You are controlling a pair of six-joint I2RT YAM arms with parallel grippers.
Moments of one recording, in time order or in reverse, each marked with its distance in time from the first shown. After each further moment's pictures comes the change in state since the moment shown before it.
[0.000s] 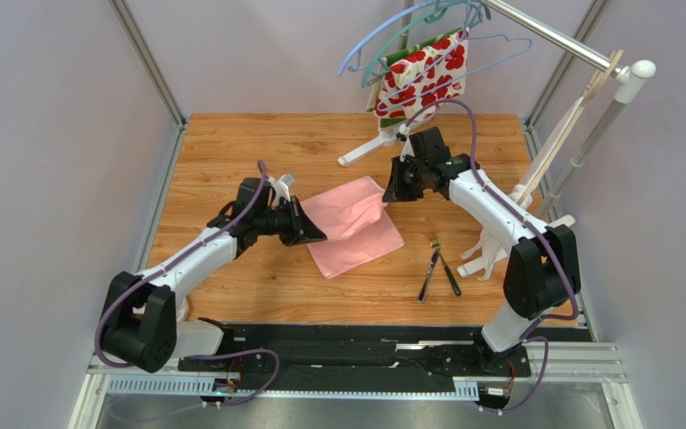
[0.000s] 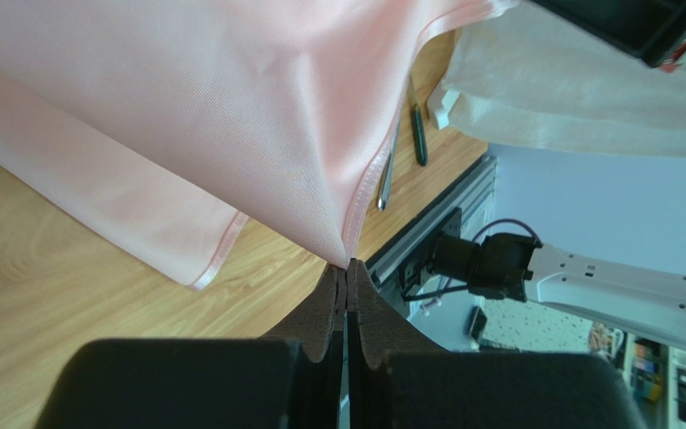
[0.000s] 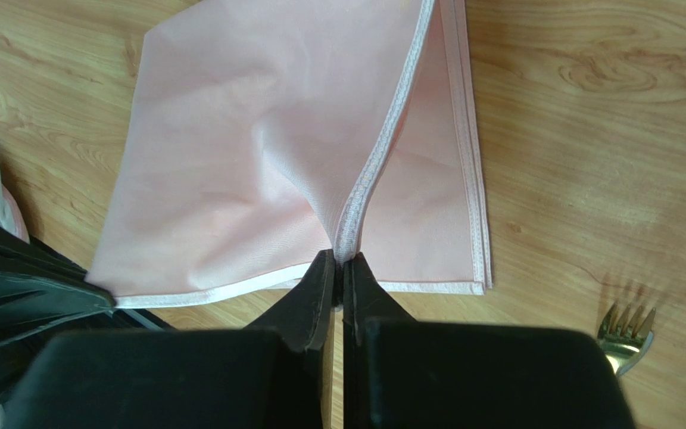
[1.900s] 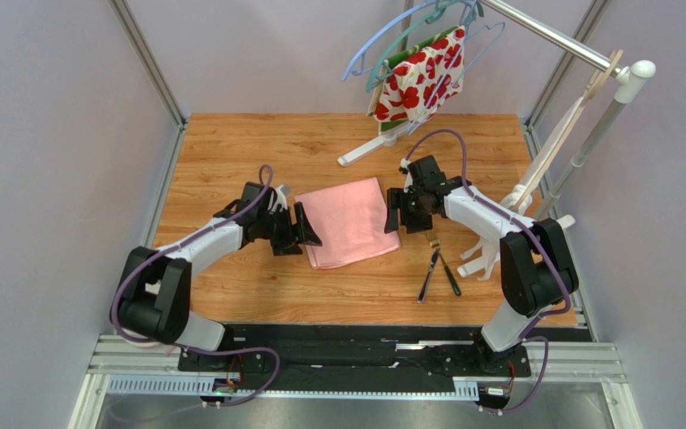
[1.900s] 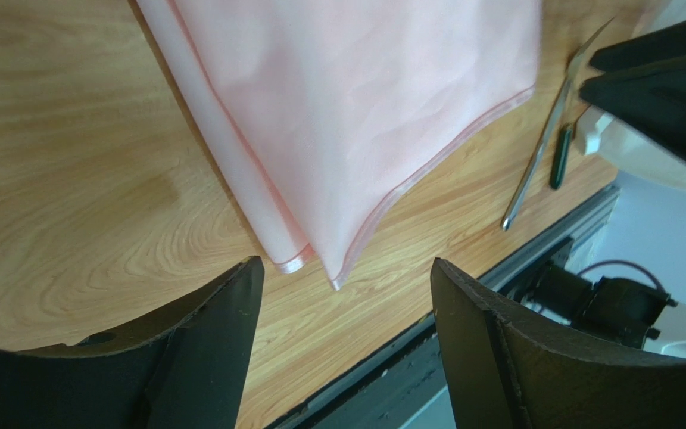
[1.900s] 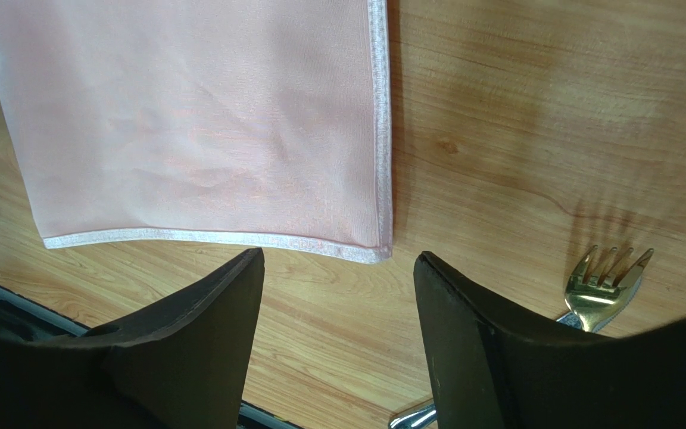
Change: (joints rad) left arm 0.031 0.114 -0.016 -0.117 -0.158 0.151; right arm -0.003 0.006 -0.257 0.042 0.063 -0.048
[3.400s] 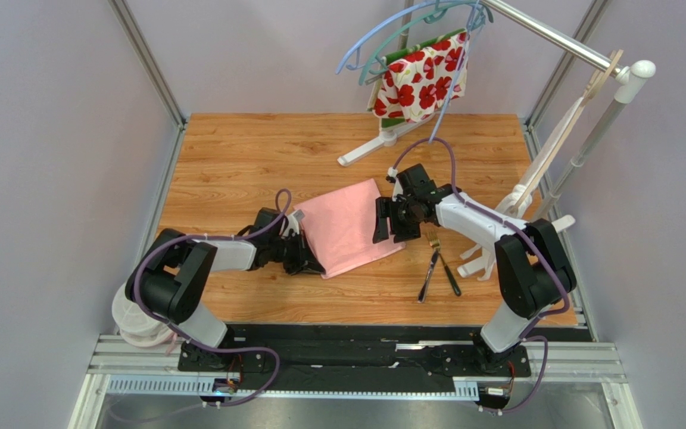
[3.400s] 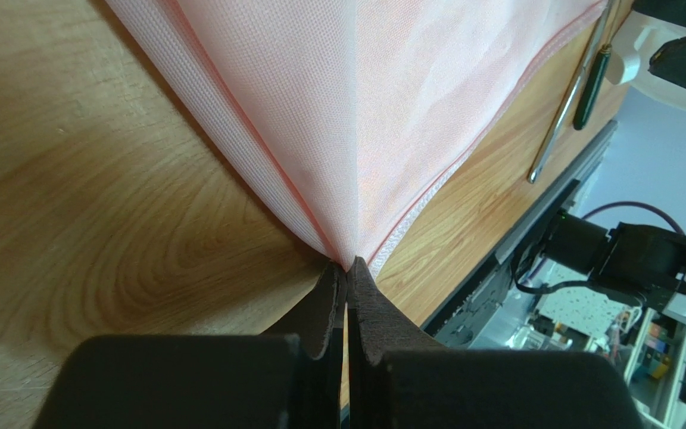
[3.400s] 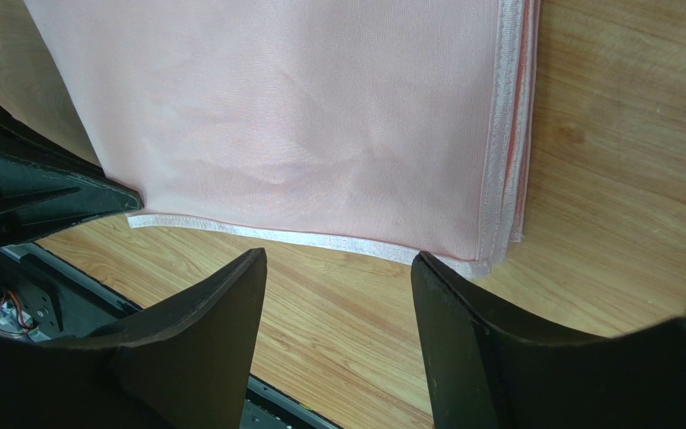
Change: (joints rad) left arm -0.090 0.180 -0.217 0.373 0.121 -0.068; right arm 0.071 -0.001 -0.042 0.056 -0.077 0.034
